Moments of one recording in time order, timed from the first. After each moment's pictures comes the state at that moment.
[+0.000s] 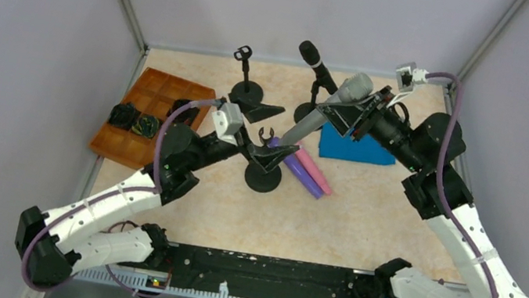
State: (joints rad) left arm -0.81 0.94 0.80 0.56 0.31 -0.09; right arm 0.54 0.95 1.14 0.00 -0.34 0.56
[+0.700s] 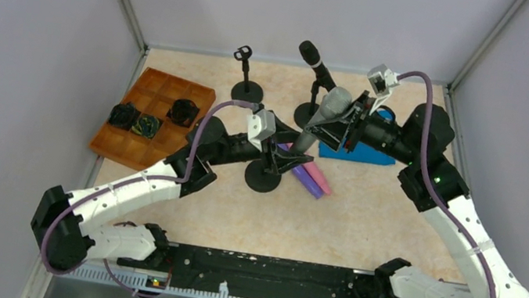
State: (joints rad) left arm -0.84 1.13 0.87 0.49 0.51 -0.07; right arm 0.54 1.02 1.21 -0.16 -0.63 0.39
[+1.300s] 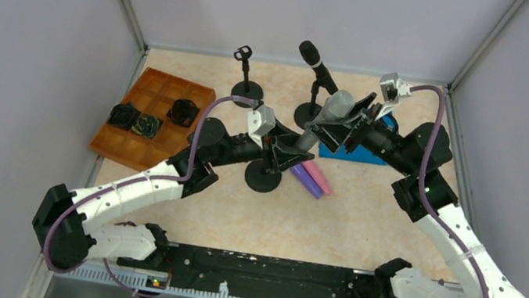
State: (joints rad) left arm -0.84 1.15 0.86 0.53 0.49 -0.18; right arm 0.54 0.96 1.03 0.15 -0.56 0.51
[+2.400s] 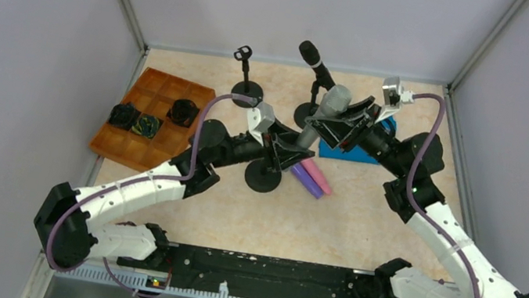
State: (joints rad) left arm -0.84 1.16 0.84 0.58 0.44 -0.25; right arm 0.54 0.97 0.91 0.43 -0.54 0.59
